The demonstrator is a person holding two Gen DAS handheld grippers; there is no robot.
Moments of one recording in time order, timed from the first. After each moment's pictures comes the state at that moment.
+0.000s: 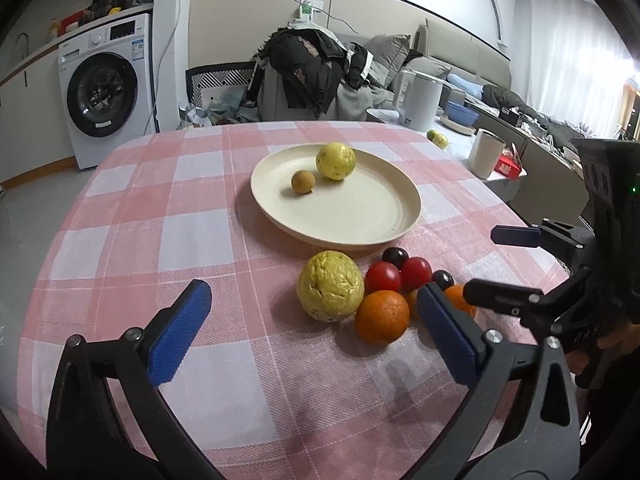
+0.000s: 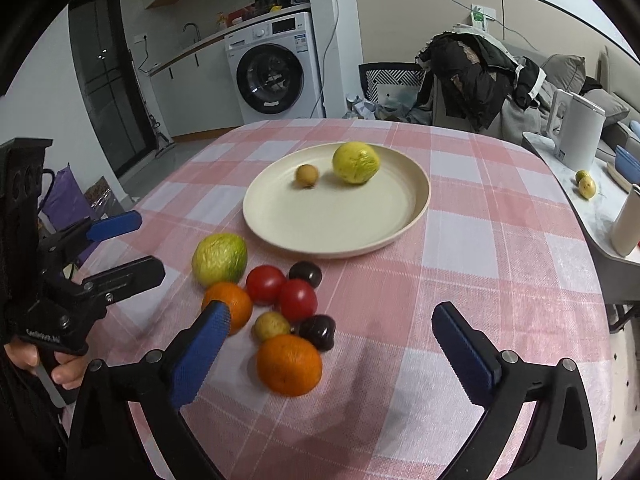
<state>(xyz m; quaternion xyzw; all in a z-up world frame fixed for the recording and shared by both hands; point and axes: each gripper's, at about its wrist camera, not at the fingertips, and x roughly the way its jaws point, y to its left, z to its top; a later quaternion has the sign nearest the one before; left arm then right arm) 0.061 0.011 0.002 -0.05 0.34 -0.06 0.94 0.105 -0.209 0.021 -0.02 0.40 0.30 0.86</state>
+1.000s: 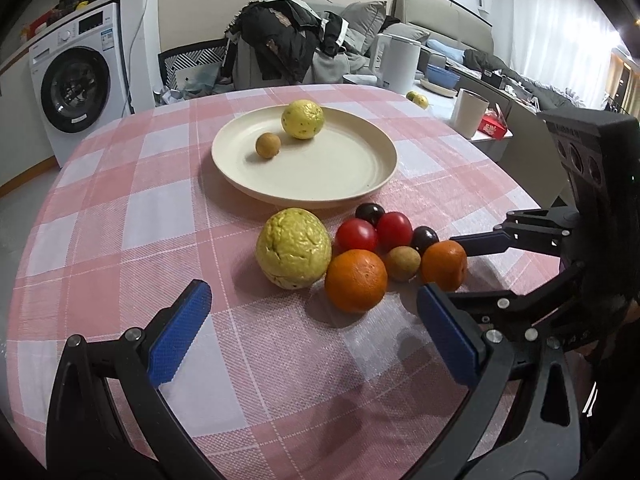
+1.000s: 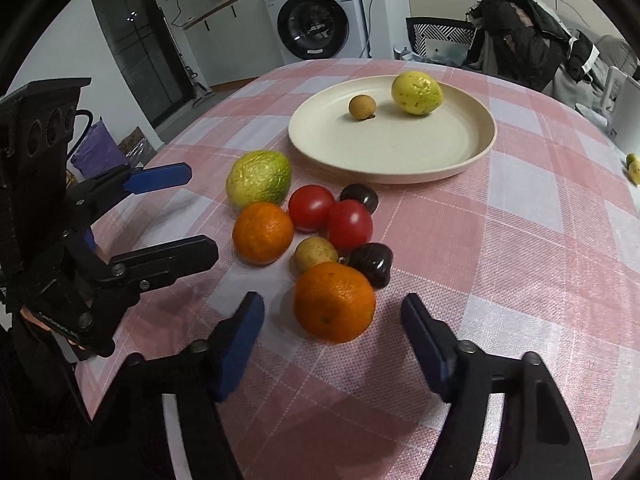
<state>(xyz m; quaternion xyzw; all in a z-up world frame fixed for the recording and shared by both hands) 0.068 -0.013 -0.020 -0.02 0.39 -0.10 0.92 0.094 -0.192 -0.011 -0.05 0.48 0.38 0.79</state>
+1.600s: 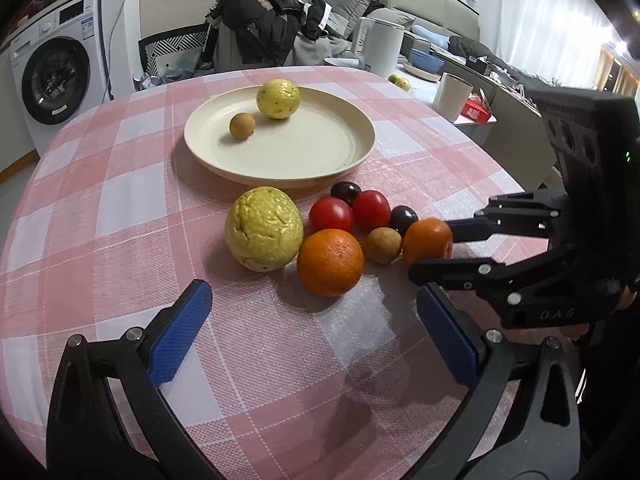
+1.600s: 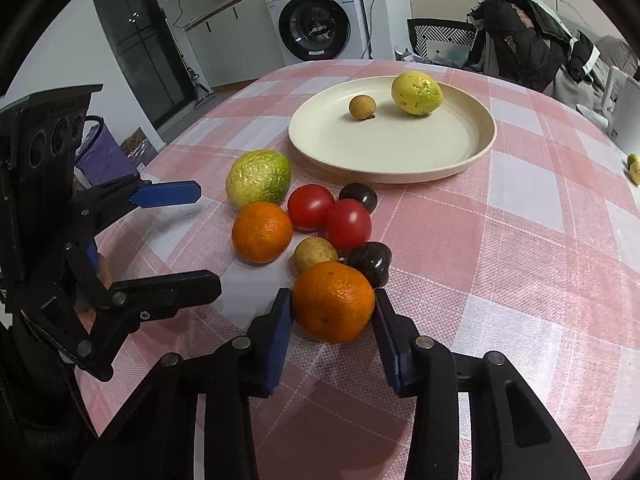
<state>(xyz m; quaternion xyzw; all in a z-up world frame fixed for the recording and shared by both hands) 0.069 -0.021 -0.028 -0.02 0.42 -0.14 0.90 0.095 -0.194 -0.011 -0.05 0.47 0.38 0.79</state>
